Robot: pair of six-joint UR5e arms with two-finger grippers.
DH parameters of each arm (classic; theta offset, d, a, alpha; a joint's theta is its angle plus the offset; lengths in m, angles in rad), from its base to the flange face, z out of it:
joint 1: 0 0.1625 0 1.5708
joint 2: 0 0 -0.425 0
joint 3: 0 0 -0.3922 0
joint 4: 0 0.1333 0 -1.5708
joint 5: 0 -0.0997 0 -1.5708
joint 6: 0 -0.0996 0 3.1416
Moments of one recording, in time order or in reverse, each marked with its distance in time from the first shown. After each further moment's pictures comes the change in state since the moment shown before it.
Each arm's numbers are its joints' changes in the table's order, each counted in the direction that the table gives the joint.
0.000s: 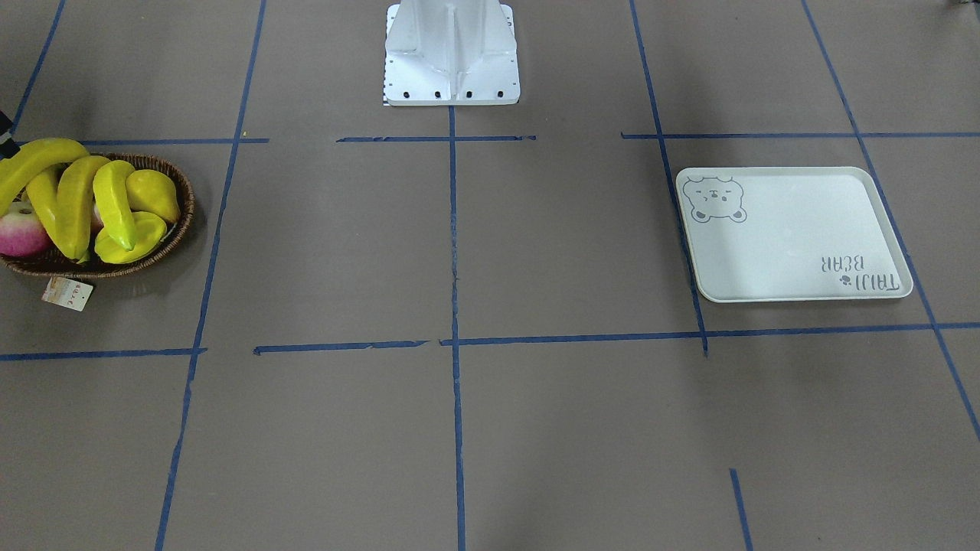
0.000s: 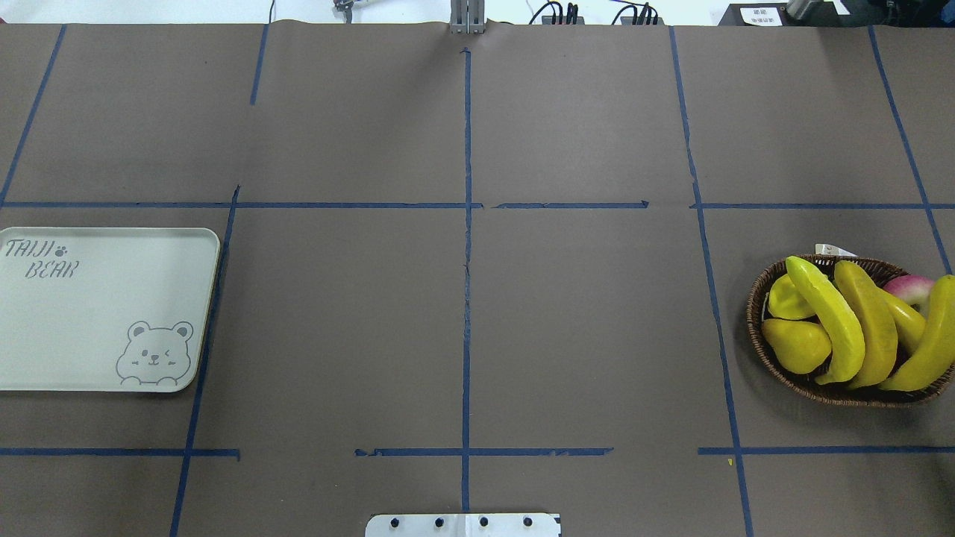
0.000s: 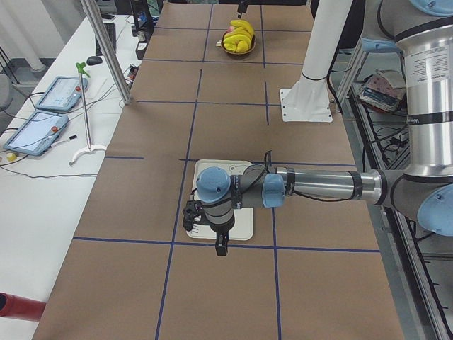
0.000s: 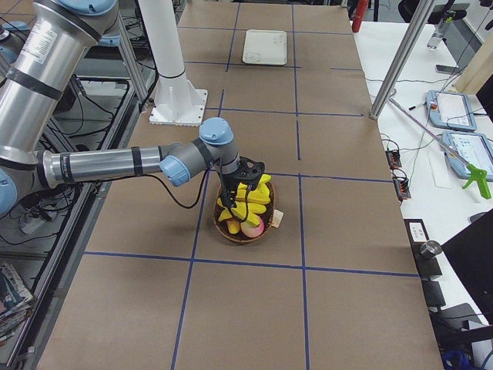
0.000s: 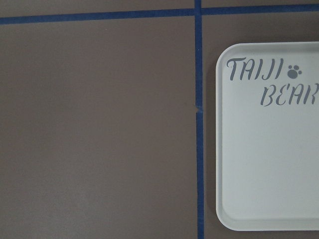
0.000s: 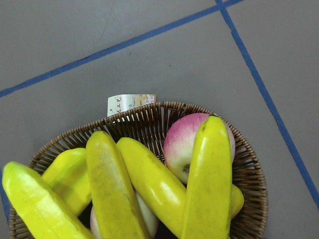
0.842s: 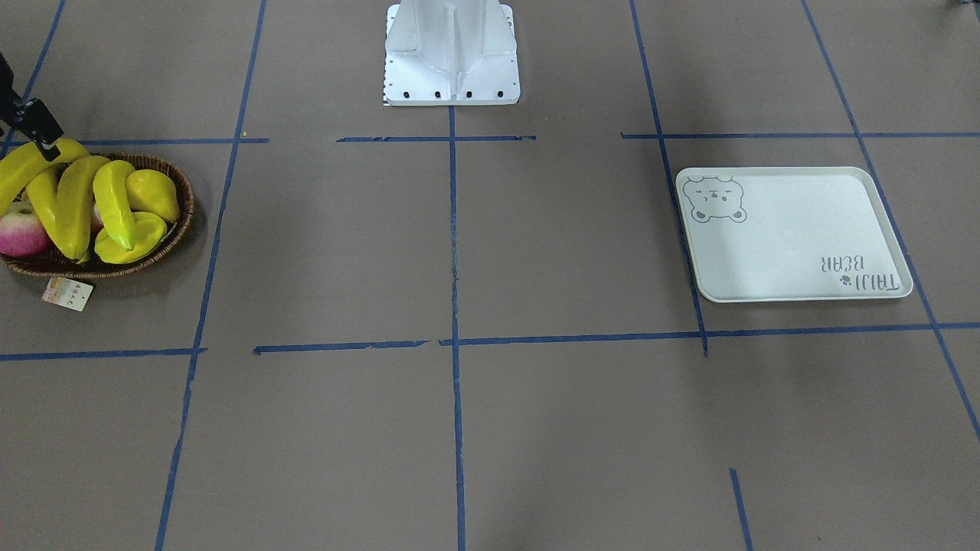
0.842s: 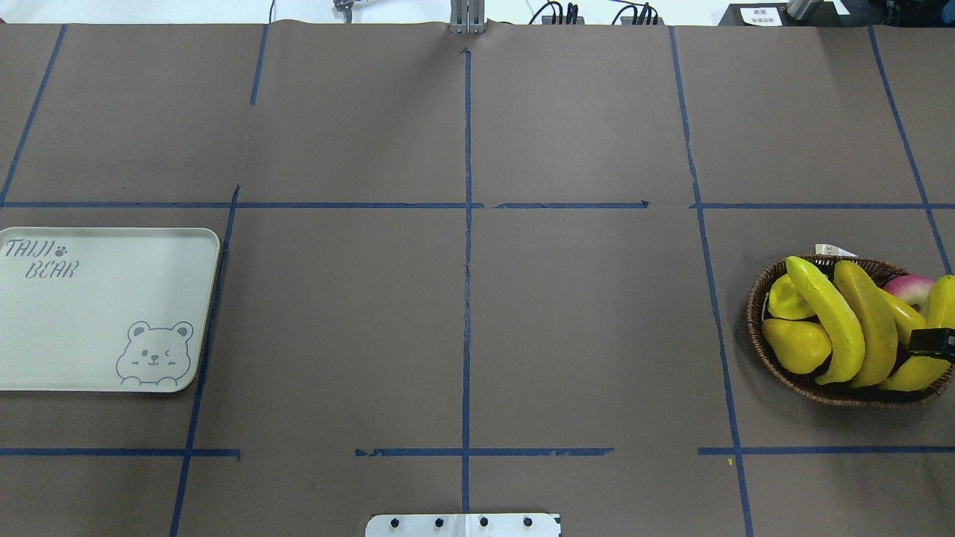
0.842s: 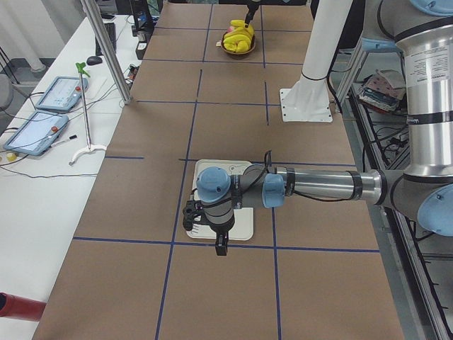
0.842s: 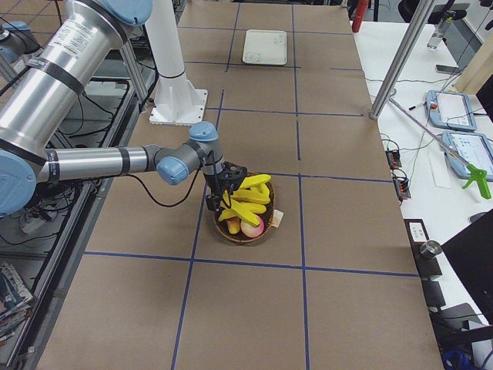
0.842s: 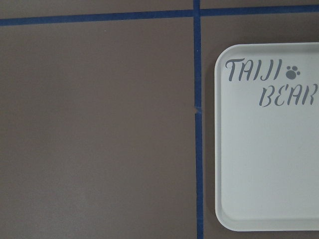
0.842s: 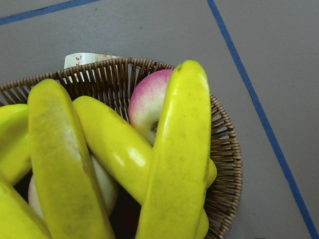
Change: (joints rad) left arm 0.000 0.000 0.001 -0.001 0.000 0.000; right arm -0.257 -0.085 0.013 0.020 0.212 -0.117
